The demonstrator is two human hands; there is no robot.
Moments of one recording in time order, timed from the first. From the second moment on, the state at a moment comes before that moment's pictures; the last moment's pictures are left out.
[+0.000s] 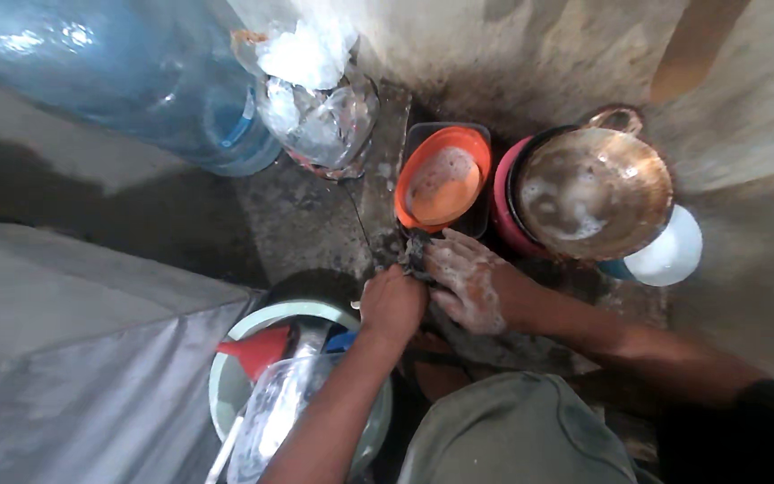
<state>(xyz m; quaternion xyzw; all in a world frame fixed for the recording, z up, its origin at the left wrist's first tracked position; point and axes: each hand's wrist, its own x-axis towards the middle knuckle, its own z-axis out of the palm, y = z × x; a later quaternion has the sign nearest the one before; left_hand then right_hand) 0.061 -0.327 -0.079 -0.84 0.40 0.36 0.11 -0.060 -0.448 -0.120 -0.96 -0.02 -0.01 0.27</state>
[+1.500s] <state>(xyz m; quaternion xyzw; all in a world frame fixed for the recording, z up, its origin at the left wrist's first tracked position) 0.039 -0.336 -0.088 -0.74 0.12 0.41 -0.52 -0.020 -0.393 -0.086 -0.65 0.42 -0.16 0.61</state>
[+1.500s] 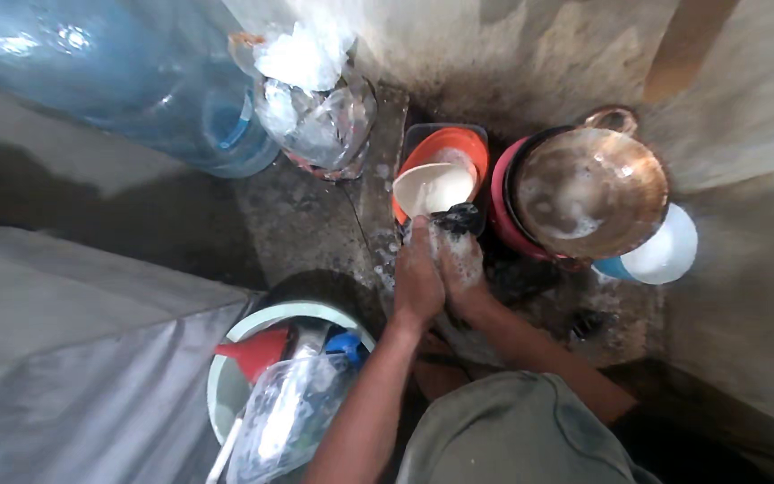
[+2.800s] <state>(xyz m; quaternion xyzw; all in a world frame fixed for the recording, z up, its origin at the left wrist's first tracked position) 0.071 -0.311 -0.140 -0.48 -0.03 0.58 -0.66 -0.022 -0.412 -0.118 -0.76 0.28 -0.38 0.45</state>
